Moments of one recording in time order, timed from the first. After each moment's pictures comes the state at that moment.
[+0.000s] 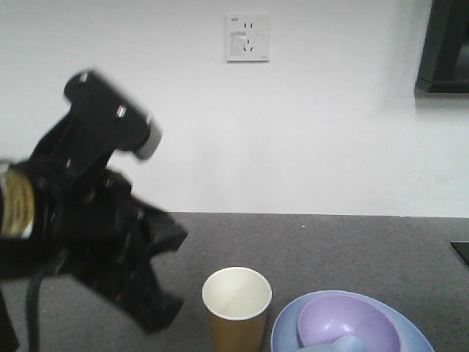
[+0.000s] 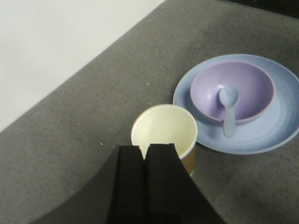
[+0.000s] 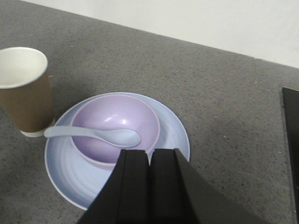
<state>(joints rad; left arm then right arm) -0.83 1.21 -1.31 0.19 0.78 0.01 0.04 0.59 -0.78 0.21 0.76 -0.33</state>
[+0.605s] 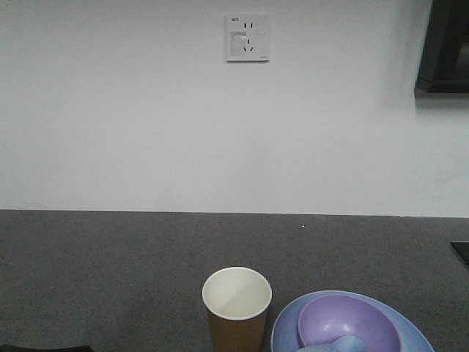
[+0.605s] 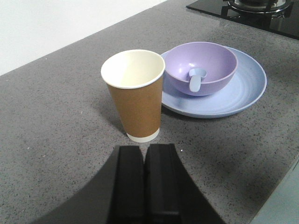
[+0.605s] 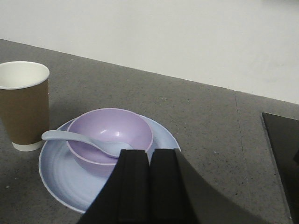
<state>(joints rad) -0.83 0.77 -0.66 0.19 0.39 -0.16 0.04 0.26 -0.51 0.23 0.60 -0.34</state>
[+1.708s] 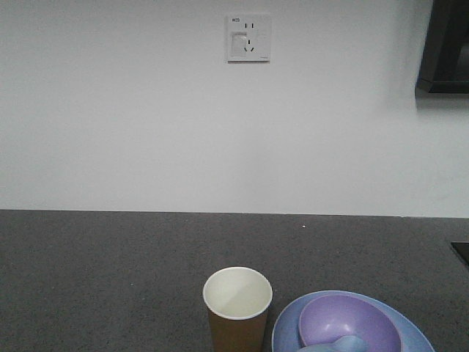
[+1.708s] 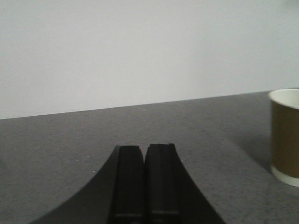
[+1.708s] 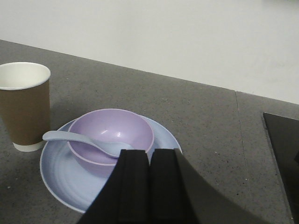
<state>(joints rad) -0.18 0.15 -0.12 0.08 0.03 -0.09 0.04 0.26 -0.51 0.23 0.60 -0.34</state>
